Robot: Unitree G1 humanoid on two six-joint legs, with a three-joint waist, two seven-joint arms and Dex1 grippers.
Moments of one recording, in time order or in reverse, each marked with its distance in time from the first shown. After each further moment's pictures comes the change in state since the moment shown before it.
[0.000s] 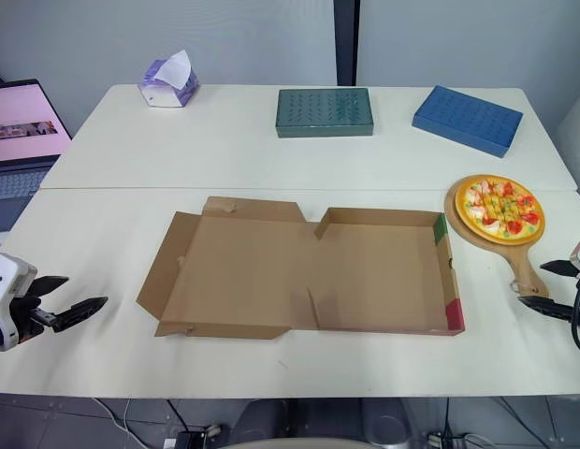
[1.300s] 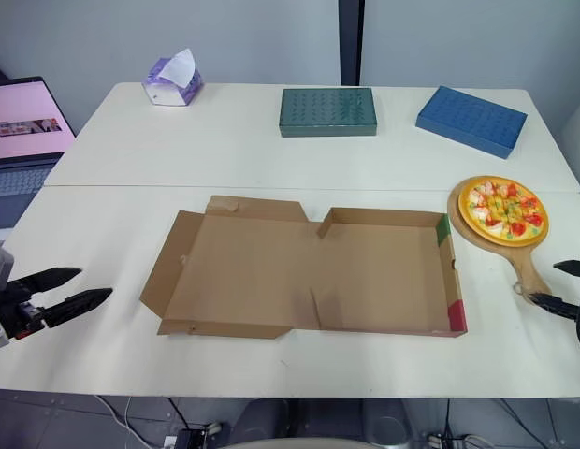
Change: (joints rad) left arm -0.007 0.002 0.076 -0.192 -0.238 0.195 -0.161; right arm 0.081 0.019 -0.081 -0.018 -0.004 0.020 -0.071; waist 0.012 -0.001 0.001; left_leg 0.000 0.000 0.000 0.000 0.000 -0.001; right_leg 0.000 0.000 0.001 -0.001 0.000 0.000
